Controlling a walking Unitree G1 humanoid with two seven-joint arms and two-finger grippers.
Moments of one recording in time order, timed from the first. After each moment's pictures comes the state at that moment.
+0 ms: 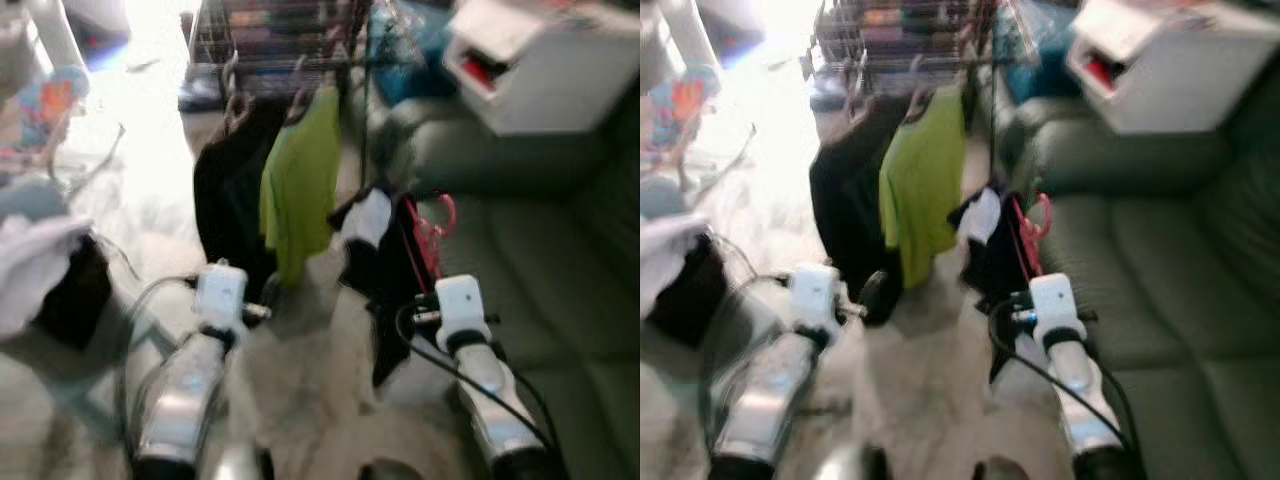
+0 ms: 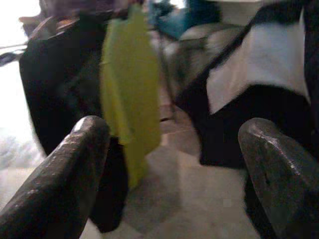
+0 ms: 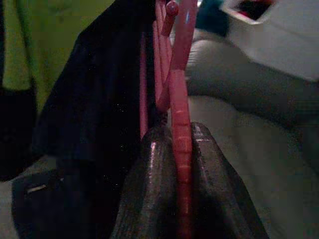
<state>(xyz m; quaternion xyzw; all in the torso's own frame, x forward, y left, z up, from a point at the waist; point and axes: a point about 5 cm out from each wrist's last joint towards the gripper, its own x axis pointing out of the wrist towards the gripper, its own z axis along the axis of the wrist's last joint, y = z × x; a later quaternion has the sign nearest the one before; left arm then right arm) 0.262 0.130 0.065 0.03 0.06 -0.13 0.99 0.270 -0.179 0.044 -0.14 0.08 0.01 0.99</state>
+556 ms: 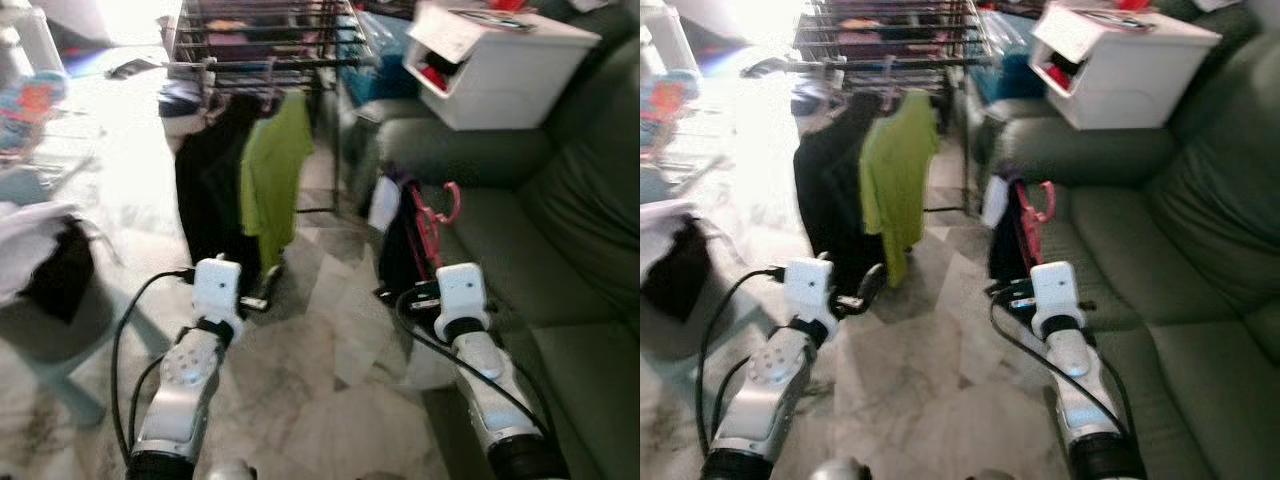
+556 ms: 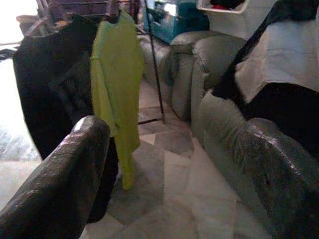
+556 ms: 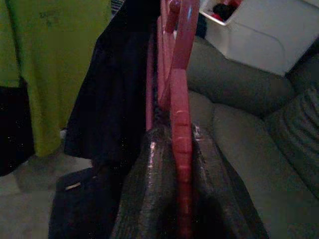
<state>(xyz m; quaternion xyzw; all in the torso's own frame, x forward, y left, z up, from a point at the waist) 0.266 0.135 0.070 0.01 0.06 -0.12 0.99 0.279 -0.178 0.052 -0.13 0.07 0.02 0.99</state>
